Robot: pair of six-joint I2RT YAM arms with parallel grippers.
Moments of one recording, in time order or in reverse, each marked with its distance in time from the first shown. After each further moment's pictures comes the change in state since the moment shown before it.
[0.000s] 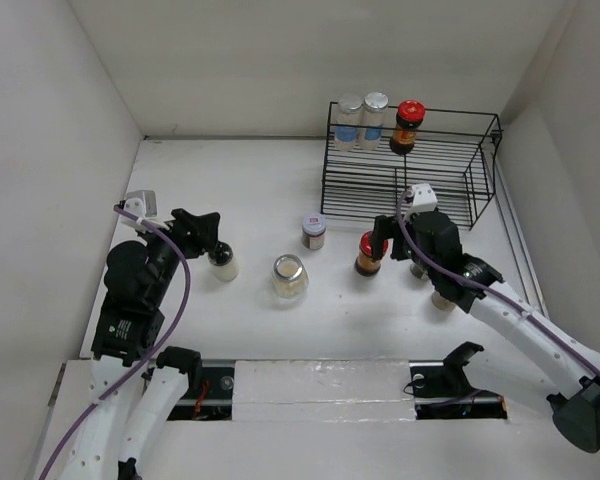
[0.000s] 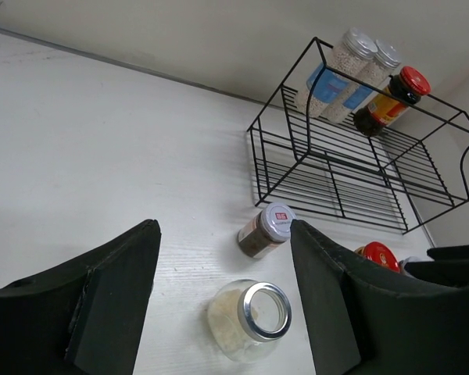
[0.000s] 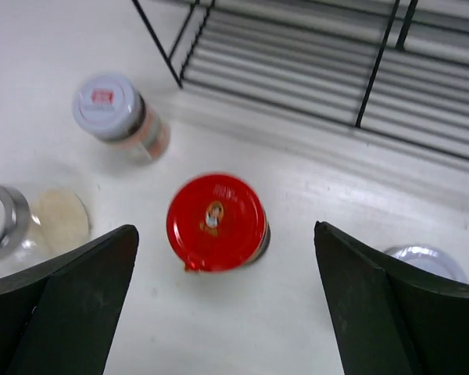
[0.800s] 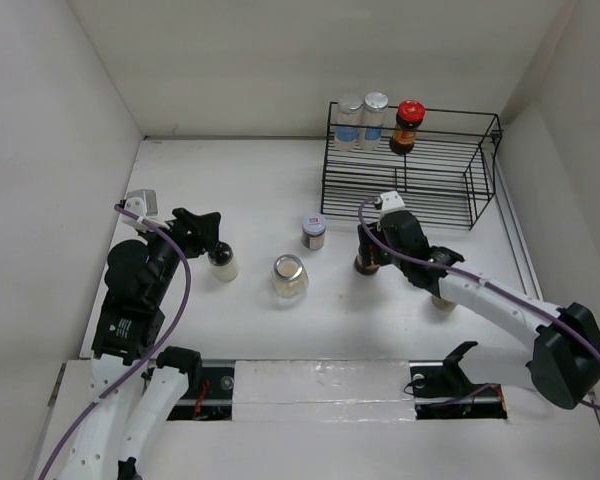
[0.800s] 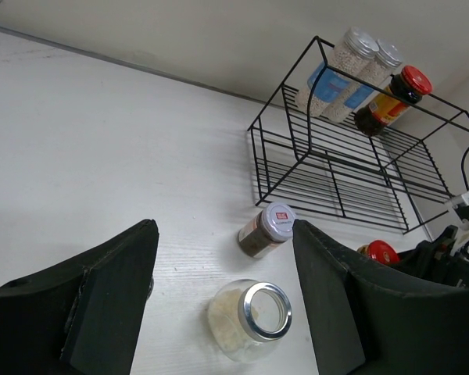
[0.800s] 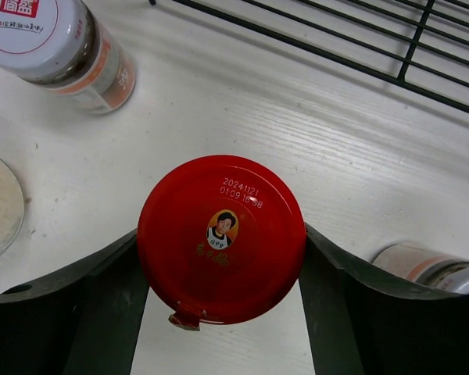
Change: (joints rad) left arm 0.000 0.007 0.000 0.000 0.000 0.000; right arm 0.050 0.267 -0.030 0.068 0.023 -0.026
